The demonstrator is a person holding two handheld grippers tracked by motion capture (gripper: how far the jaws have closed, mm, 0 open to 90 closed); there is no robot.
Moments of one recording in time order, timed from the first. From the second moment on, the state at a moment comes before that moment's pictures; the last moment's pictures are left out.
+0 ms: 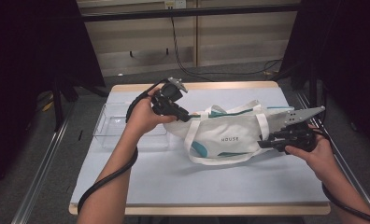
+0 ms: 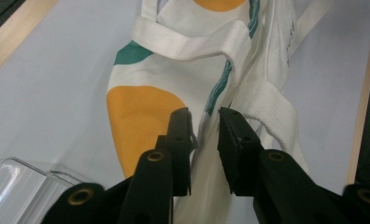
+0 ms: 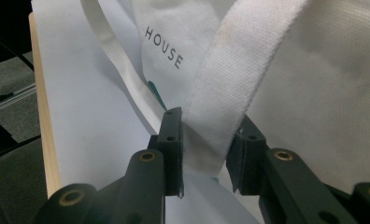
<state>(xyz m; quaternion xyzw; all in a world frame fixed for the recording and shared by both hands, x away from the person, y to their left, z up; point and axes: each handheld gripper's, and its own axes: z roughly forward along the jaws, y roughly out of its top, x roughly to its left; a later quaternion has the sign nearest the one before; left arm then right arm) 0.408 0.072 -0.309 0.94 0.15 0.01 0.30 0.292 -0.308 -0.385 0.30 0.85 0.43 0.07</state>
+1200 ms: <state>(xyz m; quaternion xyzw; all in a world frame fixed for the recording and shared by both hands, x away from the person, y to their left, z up) 0.429 0.067 -0.310 0.93 0.20 0.01 0.30 0.271 -0.319 -0.406 0.29 0.85 0.43 0.06</state>
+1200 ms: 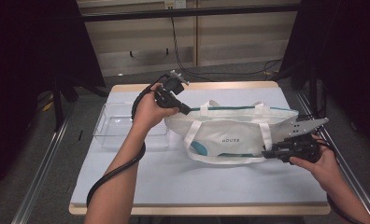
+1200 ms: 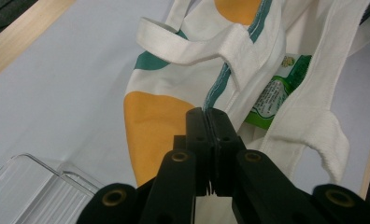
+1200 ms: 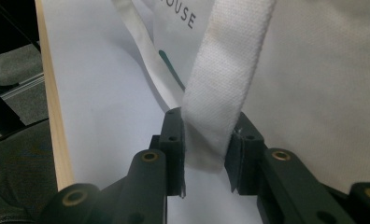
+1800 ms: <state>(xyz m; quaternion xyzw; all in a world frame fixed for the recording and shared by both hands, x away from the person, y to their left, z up) 0.422 0.052 -0.310 0.94 0.17 0.02 0.29 0.264 -0.319 -0.412 0.30 0.85 0.43 0.06</state>
